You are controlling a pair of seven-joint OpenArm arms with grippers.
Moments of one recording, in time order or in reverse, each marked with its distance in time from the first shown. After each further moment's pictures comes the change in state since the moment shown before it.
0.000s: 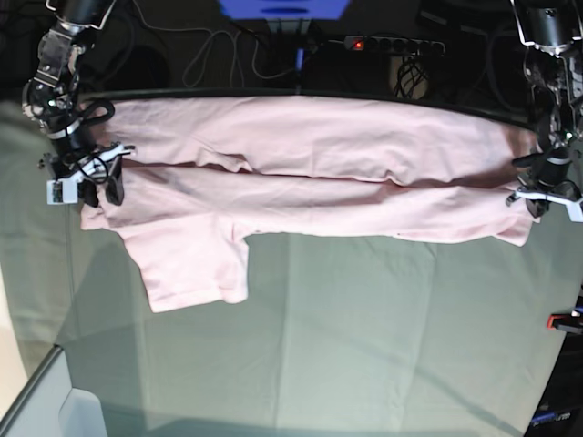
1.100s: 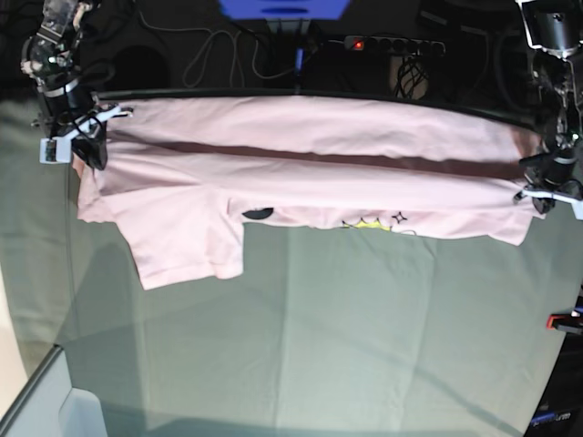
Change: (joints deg) left arm -1.2 -1.8 0.1 -3.4 -0.3 -0.3 0.2; right arm -9.2 -4.6 5.7 8.8 0.0 0.6 -0.1
